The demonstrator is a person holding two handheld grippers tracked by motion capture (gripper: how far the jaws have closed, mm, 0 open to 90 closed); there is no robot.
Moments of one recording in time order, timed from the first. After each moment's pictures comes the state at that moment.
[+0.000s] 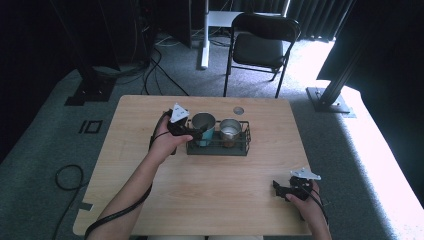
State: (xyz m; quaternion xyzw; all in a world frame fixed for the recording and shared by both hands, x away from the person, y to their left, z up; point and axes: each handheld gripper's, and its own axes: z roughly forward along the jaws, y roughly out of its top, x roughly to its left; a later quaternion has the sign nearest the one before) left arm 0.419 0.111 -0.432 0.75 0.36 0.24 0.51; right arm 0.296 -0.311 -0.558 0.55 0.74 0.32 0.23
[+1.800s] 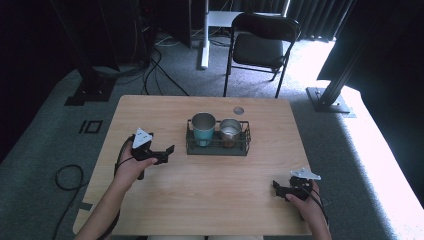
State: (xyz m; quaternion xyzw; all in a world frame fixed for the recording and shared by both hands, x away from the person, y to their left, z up) left arm 0.361 0.210 -0.482 0.74 0.42 0.24 0.47; right arm 0.296 -0.311 -0.558 0.55 0.74 0.32 0.23
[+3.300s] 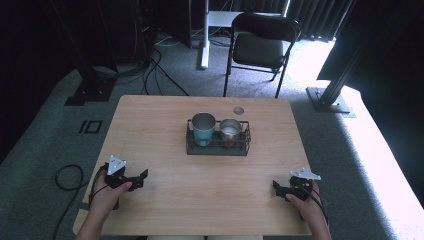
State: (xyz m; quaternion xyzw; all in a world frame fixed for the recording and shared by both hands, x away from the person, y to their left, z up) left arm 0.293 0.278 -0.531 0.72 0.52 0.25 0.39; right arm 0.296 -0.311 -0.558 0.55 0.74 0.32 0.23
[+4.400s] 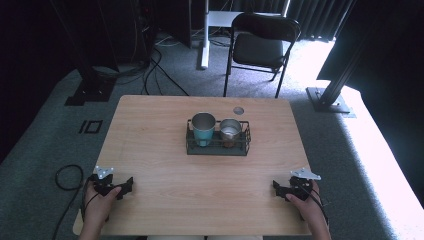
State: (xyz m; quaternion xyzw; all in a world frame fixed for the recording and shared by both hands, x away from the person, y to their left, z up) left arm 0.281 0.307 -0.555 0.67 0.63 0.24 0.30; right arm 0.296 -0.311 -0.558 0.55 0.74 0.32 0.23
